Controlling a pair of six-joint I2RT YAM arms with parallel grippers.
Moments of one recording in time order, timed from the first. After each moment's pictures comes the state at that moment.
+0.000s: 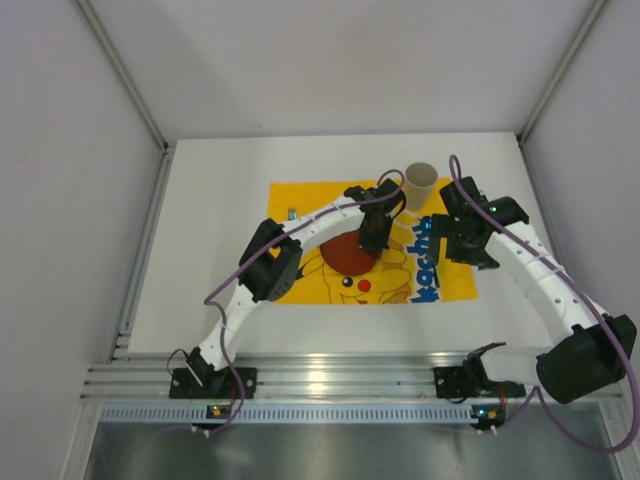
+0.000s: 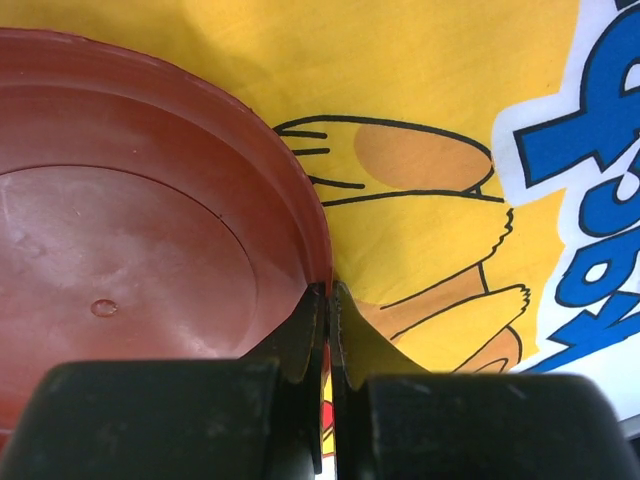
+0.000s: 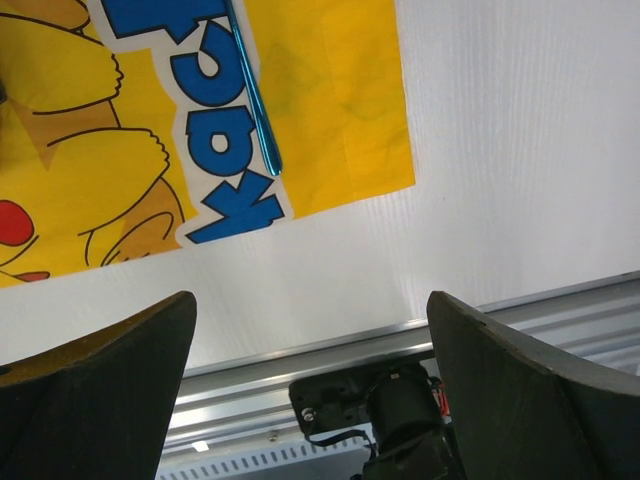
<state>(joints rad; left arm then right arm) -0.84 2.40 2.08 -0.88 0.05 -0.55 0.35 1.26 1.19 -1.19 0.29 0.48</state>
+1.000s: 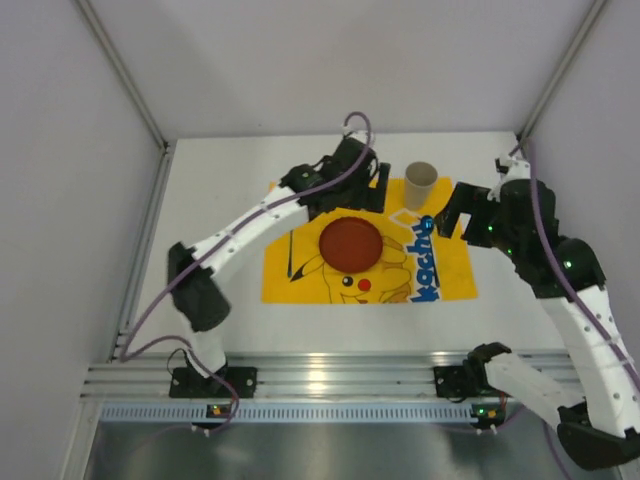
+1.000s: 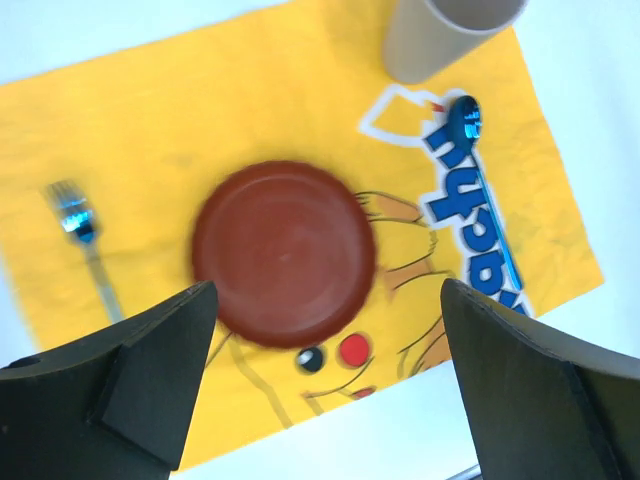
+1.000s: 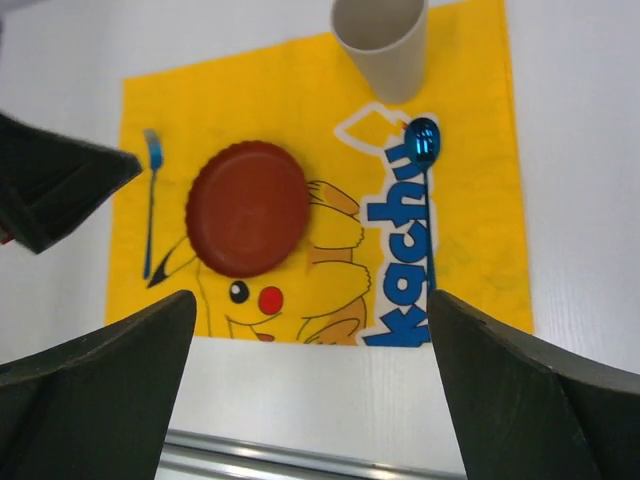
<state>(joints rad) -0.84 1.93 1.99 -0.83 -0.23 -0.48 0.35 0.95 1.30 -0.98 0.14 0.44</state>
